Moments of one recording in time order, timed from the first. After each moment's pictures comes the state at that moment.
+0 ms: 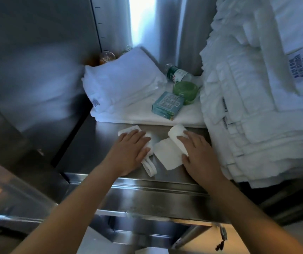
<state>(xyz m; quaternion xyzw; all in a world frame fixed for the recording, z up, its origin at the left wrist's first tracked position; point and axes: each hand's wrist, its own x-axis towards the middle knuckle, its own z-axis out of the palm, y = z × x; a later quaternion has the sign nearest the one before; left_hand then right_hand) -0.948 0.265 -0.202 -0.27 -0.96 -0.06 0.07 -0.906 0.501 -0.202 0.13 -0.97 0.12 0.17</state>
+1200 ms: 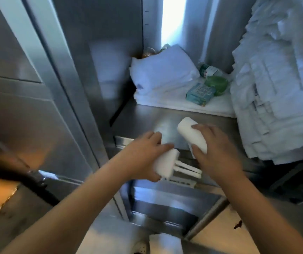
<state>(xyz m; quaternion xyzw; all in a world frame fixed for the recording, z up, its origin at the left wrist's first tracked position) -0.807 0.208 -0.163 -0.33 -0.94 0.02 0.06 -0.810 0.432 -0.174 0.16 -0.93 0.21 0.24</state>
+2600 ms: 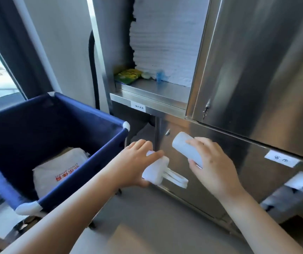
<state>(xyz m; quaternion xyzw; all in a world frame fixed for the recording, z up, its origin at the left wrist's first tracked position) 0.260 -0.125 -0.150 0.57 -0.81 0.13 0.06 0.032 -0.194 -0.155 0.86 -0.40 0.31 0.01</state>
